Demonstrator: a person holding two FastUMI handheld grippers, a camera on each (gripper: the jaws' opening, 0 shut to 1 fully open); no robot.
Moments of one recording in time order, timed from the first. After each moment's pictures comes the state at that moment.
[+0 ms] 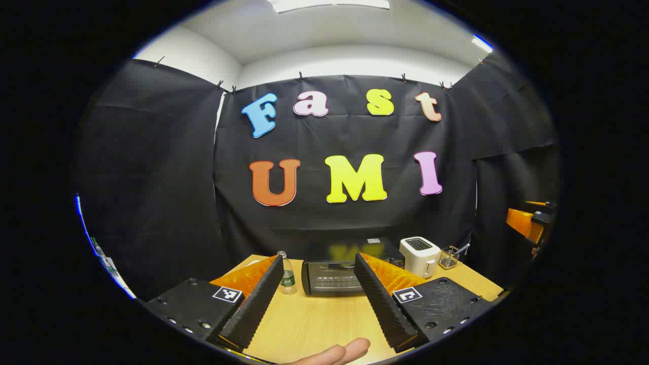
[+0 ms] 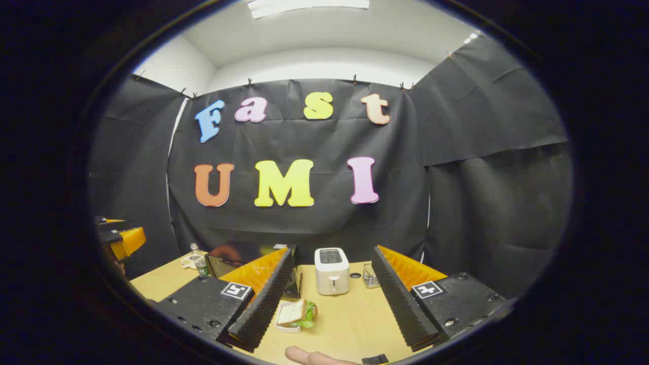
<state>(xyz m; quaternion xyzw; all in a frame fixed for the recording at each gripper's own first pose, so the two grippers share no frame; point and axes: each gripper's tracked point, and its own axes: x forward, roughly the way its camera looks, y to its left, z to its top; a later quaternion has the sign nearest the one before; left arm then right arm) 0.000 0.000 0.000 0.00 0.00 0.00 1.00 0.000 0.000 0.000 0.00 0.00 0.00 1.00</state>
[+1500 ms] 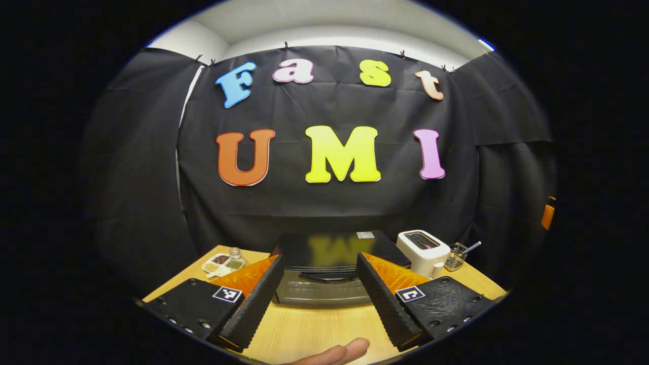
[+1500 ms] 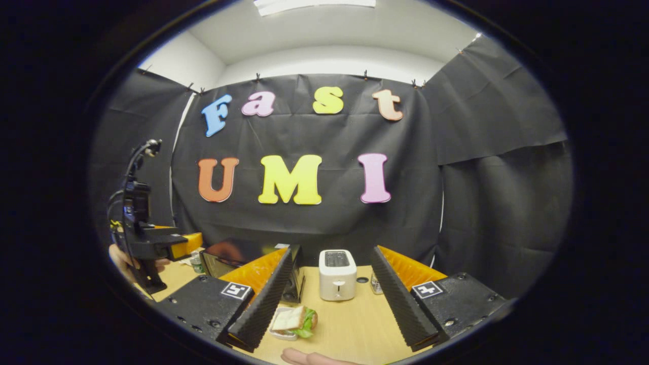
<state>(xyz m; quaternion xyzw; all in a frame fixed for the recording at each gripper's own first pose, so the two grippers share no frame) 0.177 -0.052 -0.063 -0.02 0.06 -0.05 1.00 0.069 0.004 -0.024 -0.01 0.00 0.03 1.00</state>
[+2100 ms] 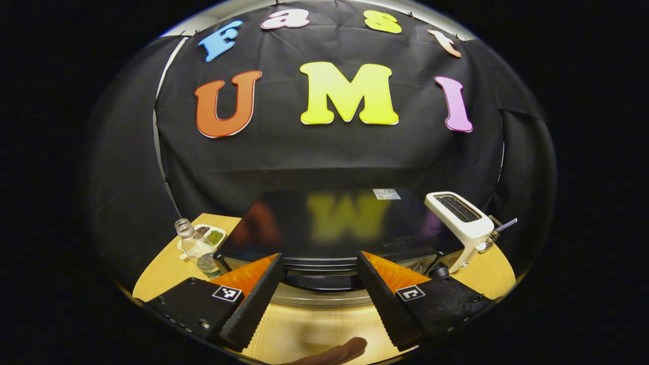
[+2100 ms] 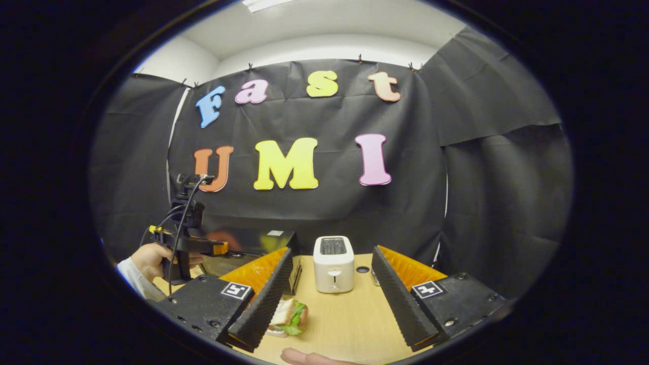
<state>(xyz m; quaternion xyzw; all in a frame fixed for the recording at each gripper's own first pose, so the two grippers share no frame) 0.281 -0.068 -0.168 -0.01 0.21 -0.04 0.98 0.101 -0.024 -0.071 0.00 0.04 0.04 1.00</state>
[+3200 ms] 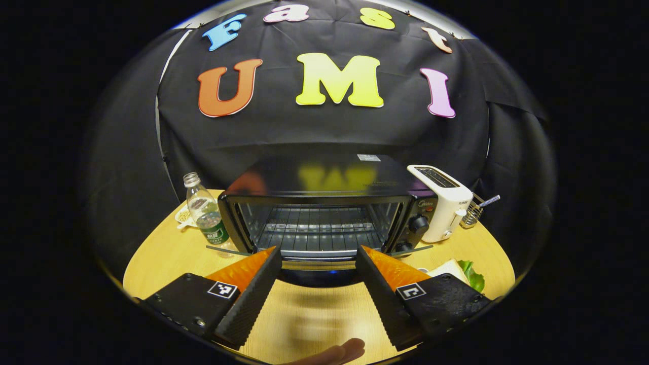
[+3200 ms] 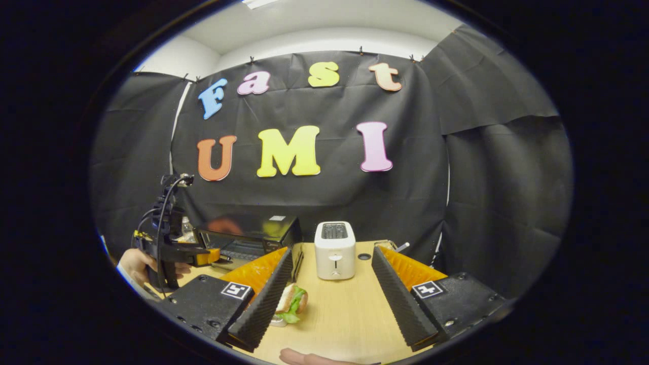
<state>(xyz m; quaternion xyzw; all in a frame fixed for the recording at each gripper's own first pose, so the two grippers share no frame) 0.189 -0.073 -0.205 -0.02 0.23 -0.06 0.97 0.085 -0.022 -0.103 0.00 0.07 0.05 1.00</state>
